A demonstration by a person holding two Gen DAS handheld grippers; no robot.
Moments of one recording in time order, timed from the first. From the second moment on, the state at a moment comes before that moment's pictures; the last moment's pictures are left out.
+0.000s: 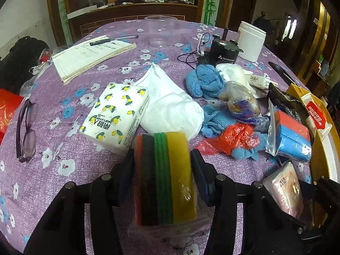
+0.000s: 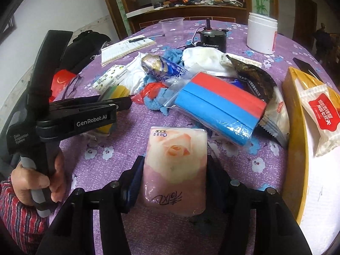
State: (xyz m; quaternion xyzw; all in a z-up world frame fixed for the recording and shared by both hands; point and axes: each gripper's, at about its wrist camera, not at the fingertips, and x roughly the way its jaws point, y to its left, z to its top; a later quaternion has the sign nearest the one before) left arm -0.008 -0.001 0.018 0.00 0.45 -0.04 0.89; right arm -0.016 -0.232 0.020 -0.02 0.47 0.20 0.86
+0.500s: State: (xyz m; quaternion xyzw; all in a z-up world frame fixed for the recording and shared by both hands) left arm -0.058 -0.013 0.040 -0.03 0.43 -0.12 0.89; right arm -0.047 -0.249 0.045 0.03 0.42 0.23 0.88
